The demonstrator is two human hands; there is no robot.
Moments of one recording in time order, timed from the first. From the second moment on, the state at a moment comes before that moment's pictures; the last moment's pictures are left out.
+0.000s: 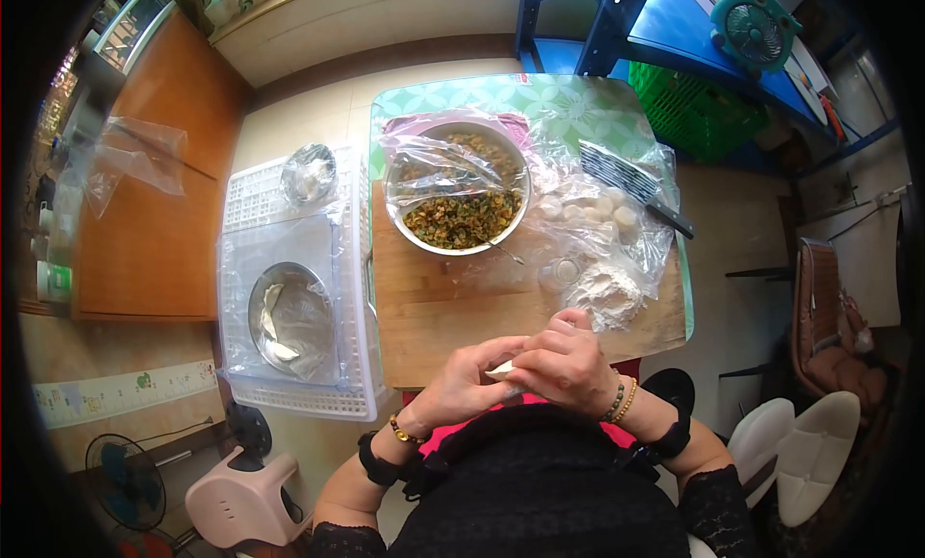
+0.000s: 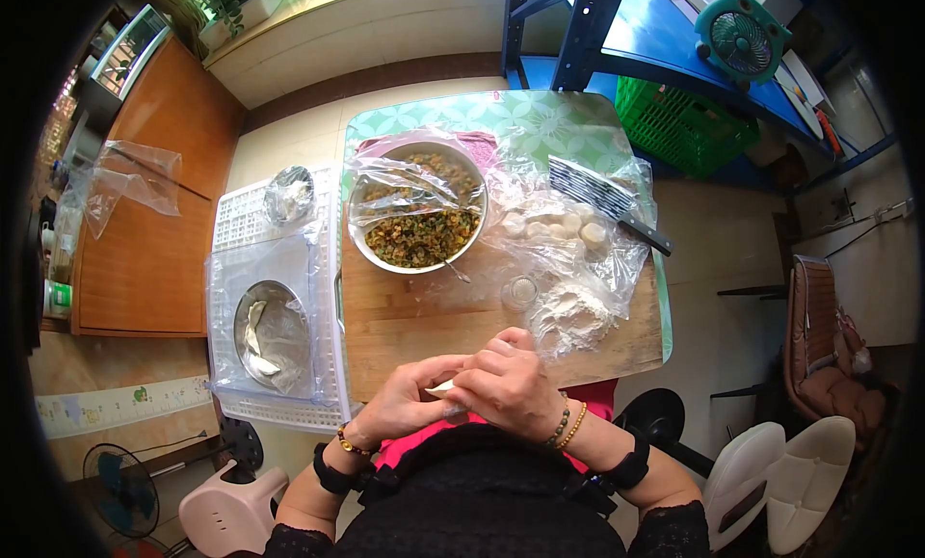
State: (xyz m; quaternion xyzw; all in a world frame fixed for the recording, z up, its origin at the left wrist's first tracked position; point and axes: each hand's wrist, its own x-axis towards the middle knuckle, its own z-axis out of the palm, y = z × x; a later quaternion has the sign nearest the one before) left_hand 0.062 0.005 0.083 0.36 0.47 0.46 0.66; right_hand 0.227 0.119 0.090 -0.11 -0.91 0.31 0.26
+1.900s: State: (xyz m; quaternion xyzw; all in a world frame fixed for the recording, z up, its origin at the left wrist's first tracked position) left_hand 0.056 -0.021 0.052 0.41 0.52 0.48 0.57; right_hand 0.220 0.108 0.079 -0.10 -0.93 0.29 0.21
